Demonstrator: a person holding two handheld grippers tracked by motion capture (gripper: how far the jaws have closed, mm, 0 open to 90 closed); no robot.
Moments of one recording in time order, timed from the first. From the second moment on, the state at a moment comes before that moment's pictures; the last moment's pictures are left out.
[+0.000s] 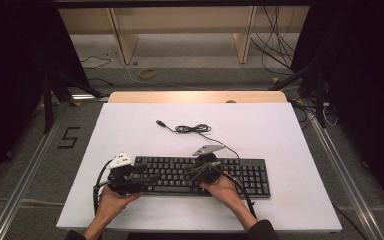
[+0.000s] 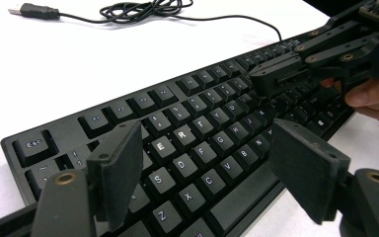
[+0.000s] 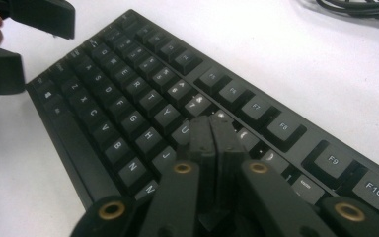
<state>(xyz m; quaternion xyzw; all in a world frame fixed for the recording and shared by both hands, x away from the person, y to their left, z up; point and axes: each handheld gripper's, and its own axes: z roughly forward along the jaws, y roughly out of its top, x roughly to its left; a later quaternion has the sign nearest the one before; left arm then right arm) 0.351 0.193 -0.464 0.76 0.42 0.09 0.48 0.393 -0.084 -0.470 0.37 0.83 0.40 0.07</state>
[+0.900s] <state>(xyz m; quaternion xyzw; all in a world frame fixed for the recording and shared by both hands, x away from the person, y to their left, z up) 0.352 0.195 -0.464 0.76 0.42 0.09 0.48 0.394 -0.078 -0.479 0.37 0.84 0.39 0.07</state>
